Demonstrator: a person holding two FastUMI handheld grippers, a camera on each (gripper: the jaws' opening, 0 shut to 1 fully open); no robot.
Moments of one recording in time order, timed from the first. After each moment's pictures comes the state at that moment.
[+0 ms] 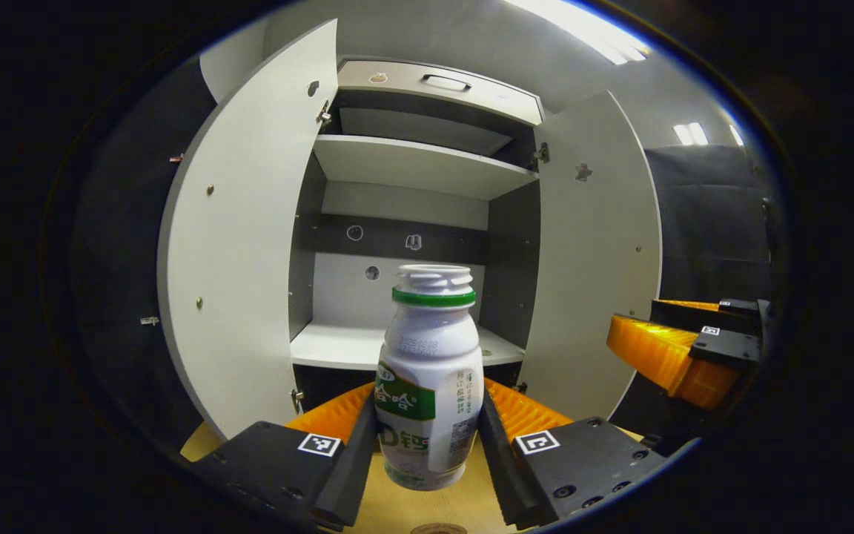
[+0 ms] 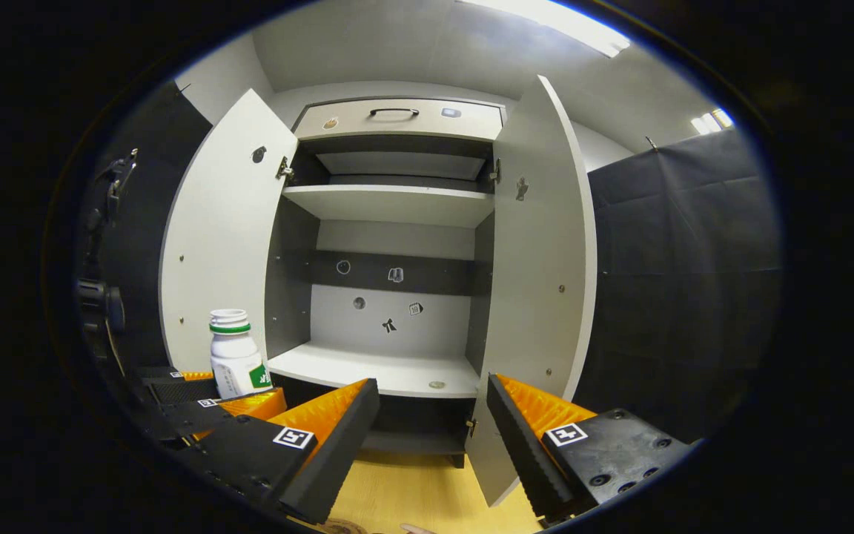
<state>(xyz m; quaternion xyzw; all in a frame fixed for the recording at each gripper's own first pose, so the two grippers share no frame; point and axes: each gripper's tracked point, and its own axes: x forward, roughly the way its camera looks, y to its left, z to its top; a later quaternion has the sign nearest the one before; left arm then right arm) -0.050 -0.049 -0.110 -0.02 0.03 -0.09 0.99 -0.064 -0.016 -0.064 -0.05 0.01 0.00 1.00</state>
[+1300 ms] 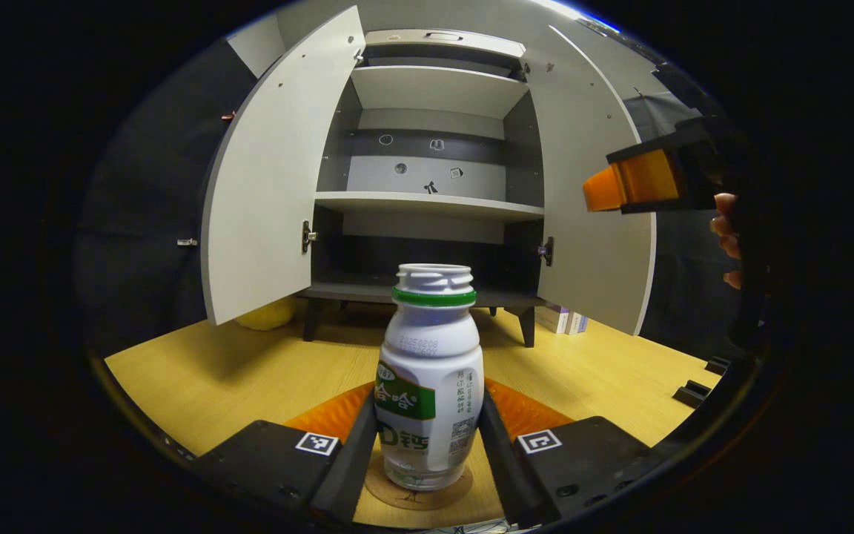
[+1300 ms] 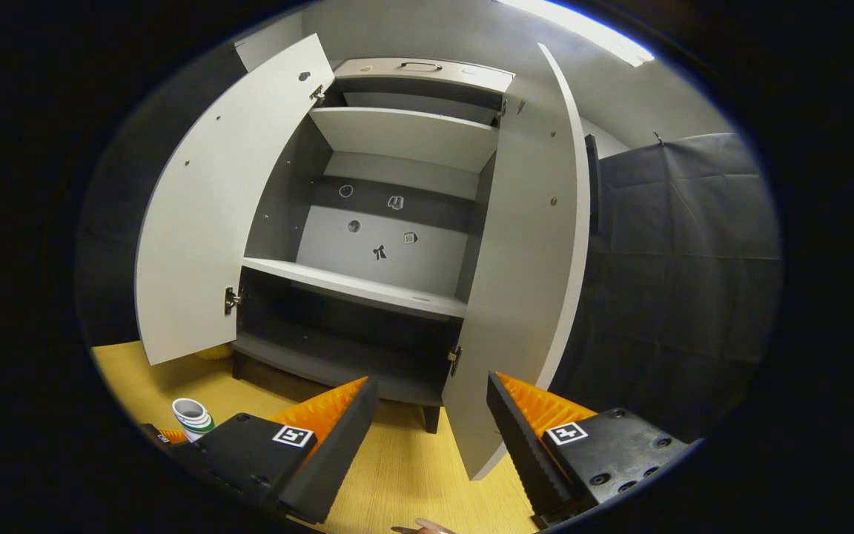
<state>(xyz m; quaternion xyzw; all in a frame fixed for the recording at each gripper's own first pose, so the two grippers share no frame) -0.104 -0.083 -0.412 -0.01 0.08 -0.01 1.00 -0.063 -0.061 -0.244 -0.11 0.00 -0.01 0.99</state>
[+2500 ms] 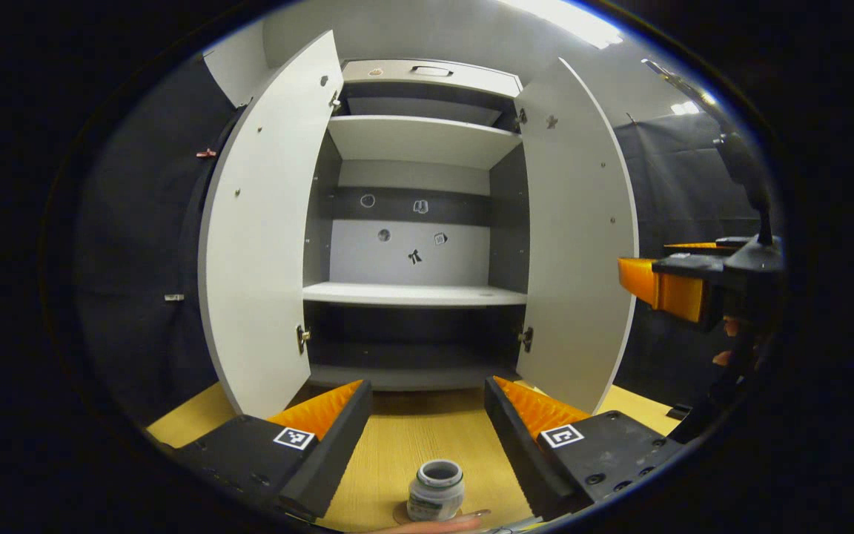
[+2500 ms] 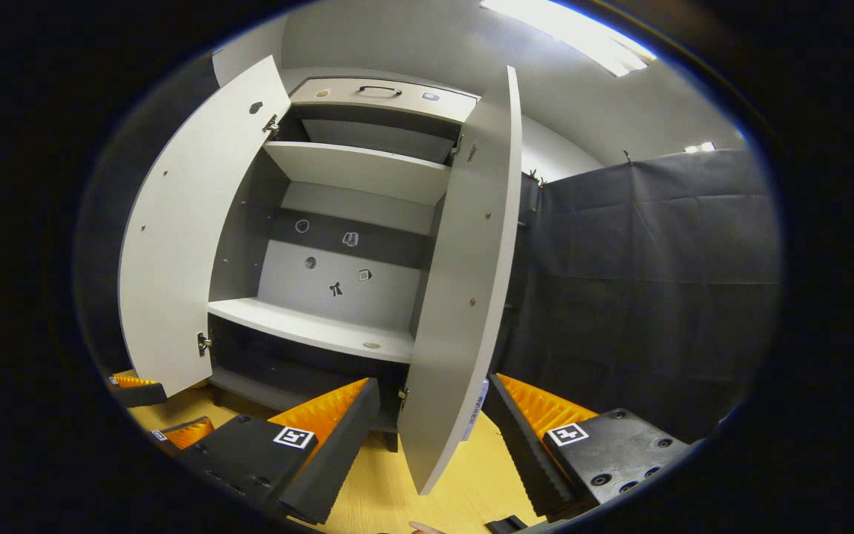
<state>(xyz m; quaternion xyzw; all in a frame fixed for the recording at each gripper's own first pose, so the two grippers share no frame) -0.093 -0.076 -0.194 0.01 0.03 -0.07 1.00 -0.083 -0.109 -0.107 -0.10 -0.01 -0.11 0.99</state>
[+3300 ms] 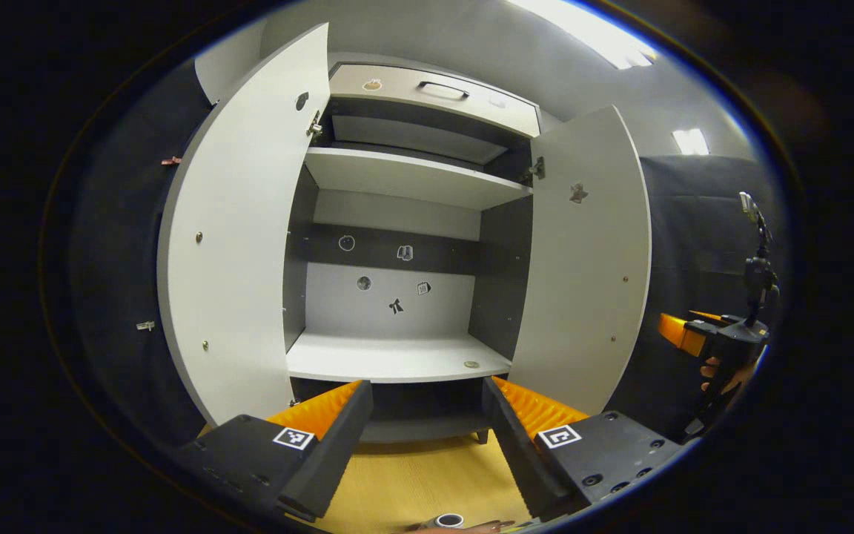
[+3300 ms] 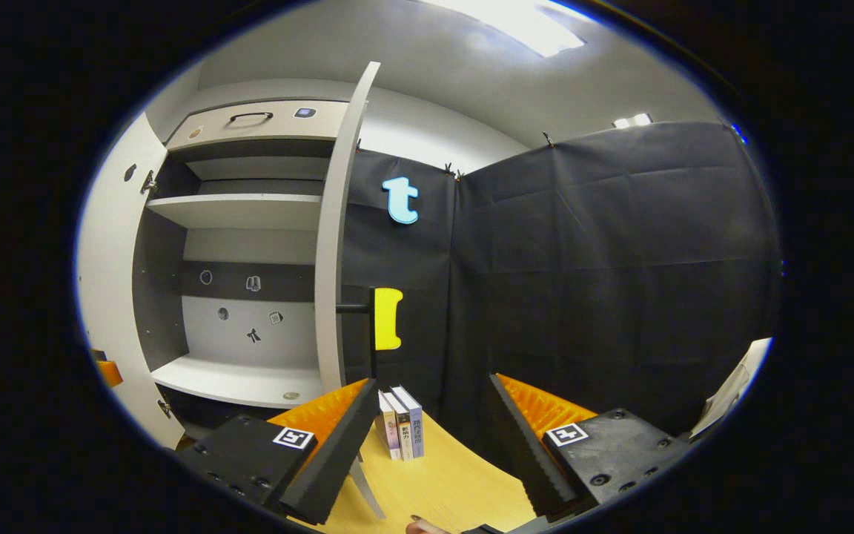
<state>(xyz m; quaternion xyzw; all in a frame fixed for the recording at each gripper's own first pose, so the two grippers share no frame) -0.045 -0.048 -0.045 -0.02 0.04 -0.12 0.99 -0.053 -0.224 -0.020 -0.02 -0.01 -0.21 0.98</state>
